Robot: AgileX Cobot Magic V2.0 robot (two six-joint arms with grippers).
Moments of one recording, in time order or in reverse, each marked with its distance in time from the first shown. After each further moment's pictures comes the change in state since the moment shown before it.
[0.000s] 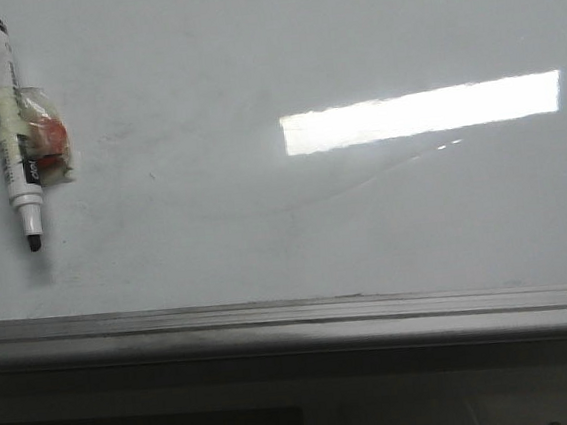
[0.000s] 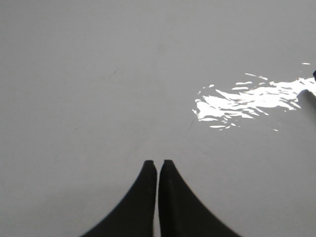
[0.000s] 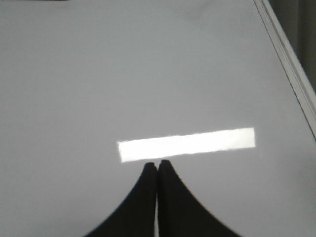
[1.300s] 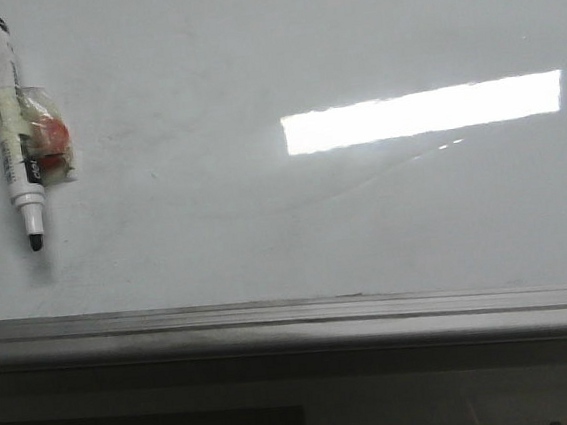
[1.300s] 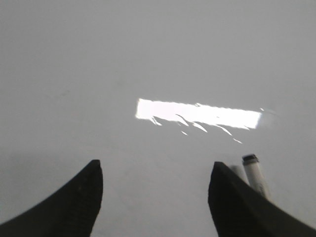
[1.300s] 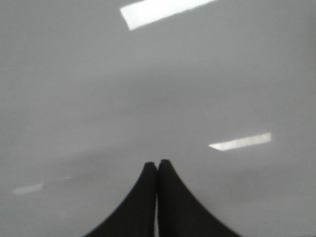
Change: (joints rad) left arm -0.171 0.262 -0.217 -0.340 0.006 -0.008; right arm 0.024 0.163 -0.361 0.188 0.758 0.011
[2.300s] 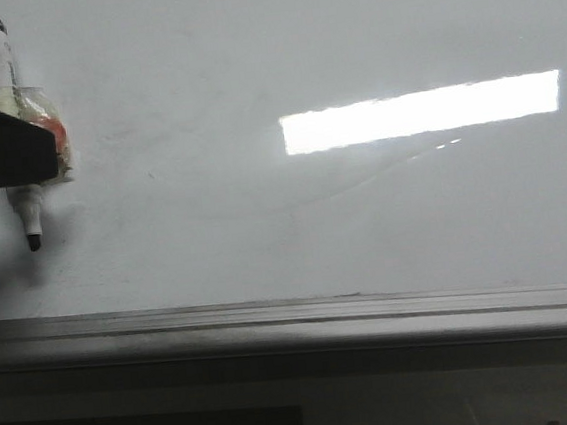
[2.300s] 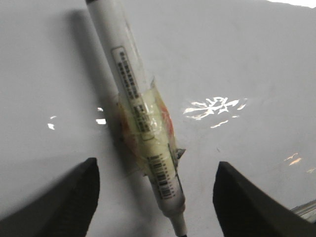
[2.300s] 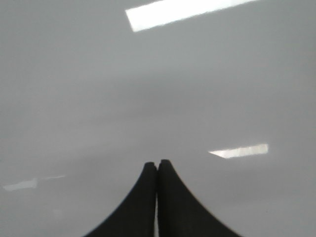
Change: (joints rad) left arm -0.508 0.674 -0.103 -0.179 -0.178 -0.001; right arm 0.000 0.000 0.000 0.030 -0.018 -0.074
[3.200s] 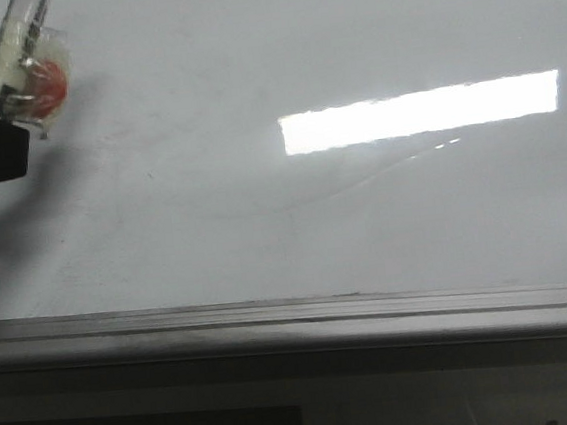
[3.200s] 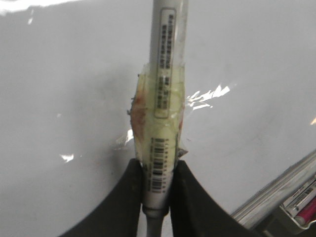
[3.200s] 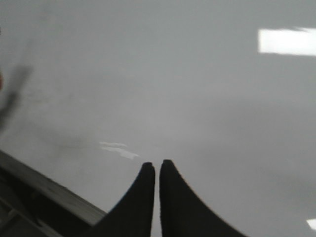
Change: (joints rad) left arm -0.006 -0.070 -0.007 0.332 0.049 0.000; right arm 0.513 0.045 -0.075 0.039 -0.069 -0.174
